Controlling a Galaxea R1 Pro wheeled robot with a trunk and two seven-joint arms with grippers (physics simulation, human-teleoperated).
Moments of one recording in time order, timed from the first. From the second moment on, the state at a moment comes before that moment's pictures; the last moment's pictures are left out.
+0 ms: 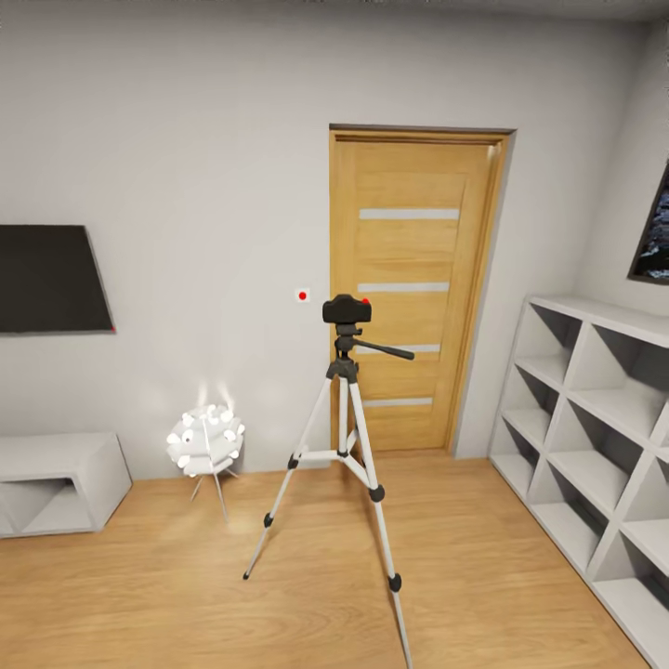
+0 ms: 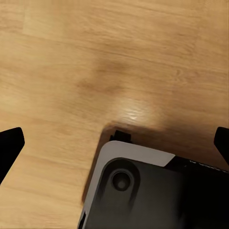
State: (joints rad) left arm -0.24 0.05 -0.28 -0.01 0.55 -0.11 0.07; right arm -0.15 -0.06 -0.14 0.03 0.25 -0.09 0.13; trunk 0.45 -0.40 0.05
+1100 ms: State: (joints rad) left arm -0.24 0.05 -0.28 -0.01 0.55 -0.11 0.07; right arm -0.15 -0.06 -0.14 0.03 0.24 -0.09 0.14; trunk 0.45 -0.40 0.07
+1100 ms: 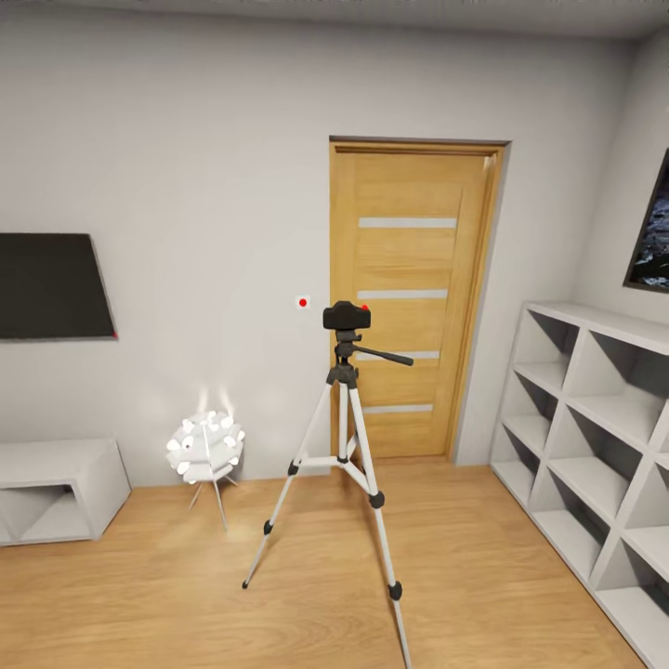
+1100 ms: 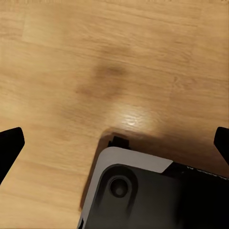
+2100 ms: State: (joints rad) left arm -0.24 0.05 -0.28 -0.01 0.55 -0.11 0.07; right arm -0.15 -0.06 -0.14 0.03 0.23 -0.08 0.13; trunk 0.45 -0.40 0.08
